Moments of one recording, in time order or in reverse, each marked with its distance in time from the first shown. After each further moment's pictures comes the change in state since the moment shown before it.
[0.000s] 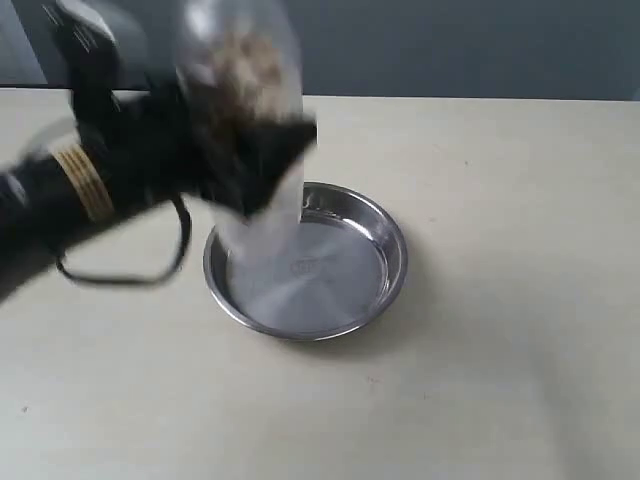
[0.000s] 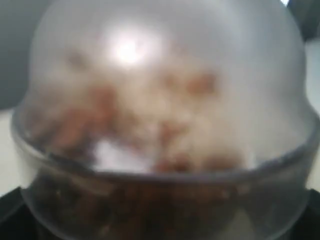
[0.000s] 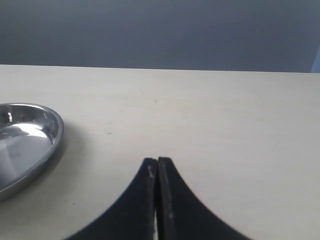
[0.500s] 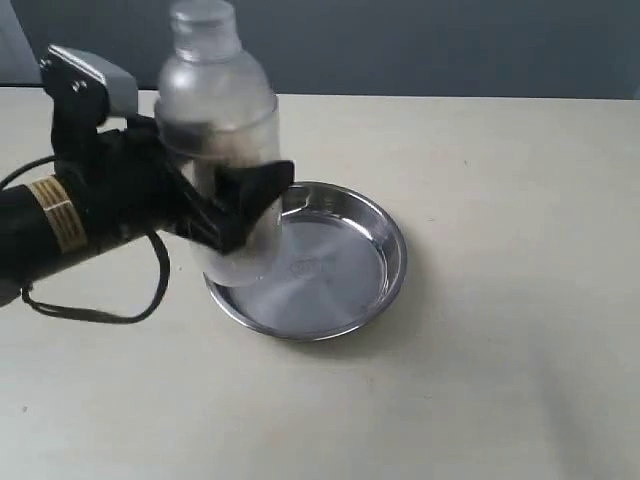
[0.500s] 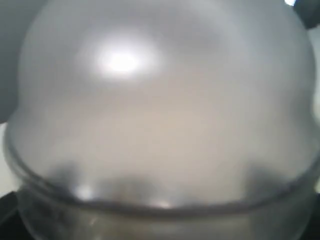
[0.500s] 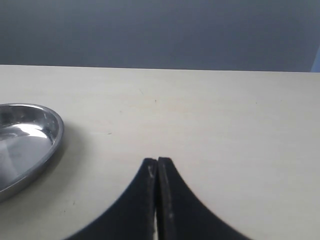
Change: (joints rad) left arm -0.003 -0.128 0.057 0.018 0.094 0.012; right arm 0.000 0.000 0.000 0.000 0.000 0.000
